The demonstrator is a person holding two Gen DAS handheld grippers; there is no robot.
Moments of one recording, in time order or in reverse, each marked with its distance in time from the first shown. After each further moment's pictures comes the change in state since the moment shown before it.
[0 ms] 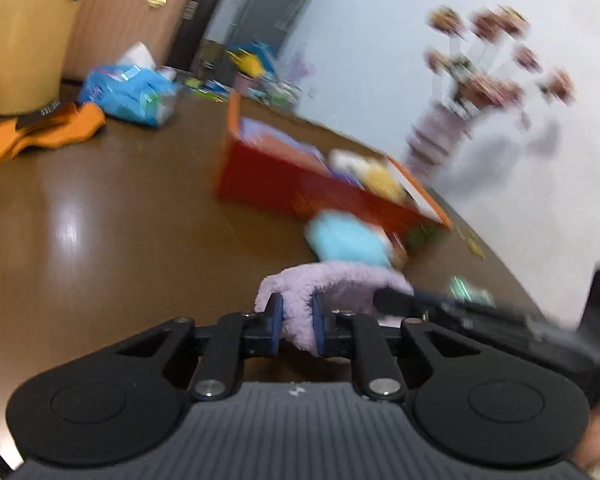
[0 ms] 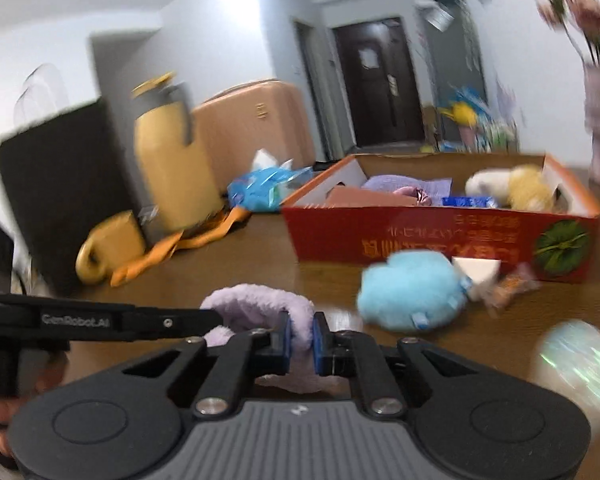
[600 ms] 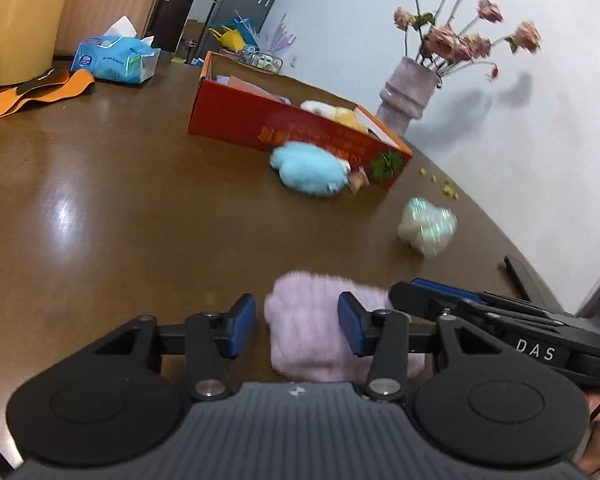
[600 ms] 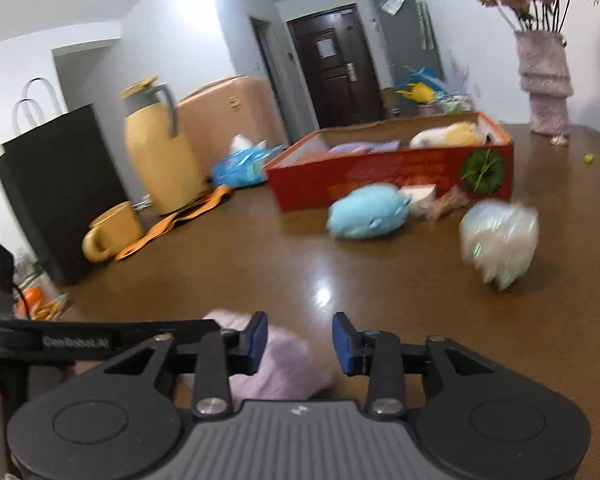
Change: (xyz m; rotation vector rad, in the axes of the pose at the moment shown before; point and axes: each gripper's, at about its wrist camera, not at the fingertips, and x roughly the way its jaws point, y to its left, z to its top) left arm -0.031 -0.023 -0.051 0.030 0.062 -0.003; right arm -0.078 0.011 -0.058 0.153 0.022 -0.065
